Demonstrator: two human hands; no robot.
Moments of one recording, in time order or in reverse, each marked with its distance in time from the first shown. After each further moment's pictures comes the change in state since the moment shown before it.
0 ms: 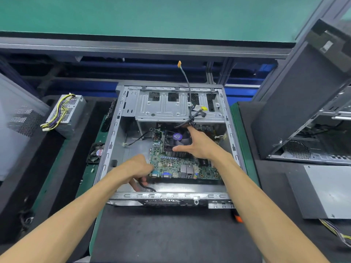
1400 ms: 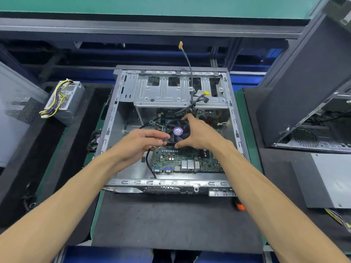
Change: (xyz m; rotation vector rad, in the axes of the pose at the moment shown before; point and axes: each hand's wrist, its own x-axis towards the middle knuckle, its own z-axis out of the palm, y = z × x) left_hand -0.015 -0.002 -0.010 -0.661 -0.137 0.579; right_hand -0.004 -0.004 0.007 -0.271 0.019 -0.032
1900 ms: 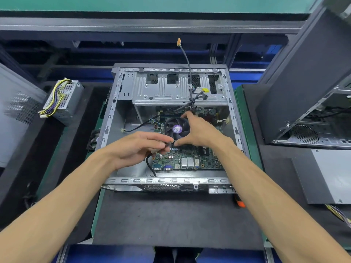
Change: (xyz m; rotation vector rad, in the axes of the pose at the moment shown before) left_hand 0.002 -0.004 -0.009 -0.108 -0.242 -0.130; right_hand 0.000 0.000 -0.001 -0.003 -0.010 0.000
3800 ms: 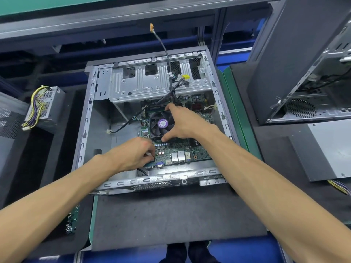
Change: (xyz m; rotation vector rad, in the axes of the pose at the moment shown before) left_hand 0.034 -0.020 0.007 1.618 -0.003 0.152; right_hand 0.002 0.001 0.004 -0.013 -0.002 -0.012
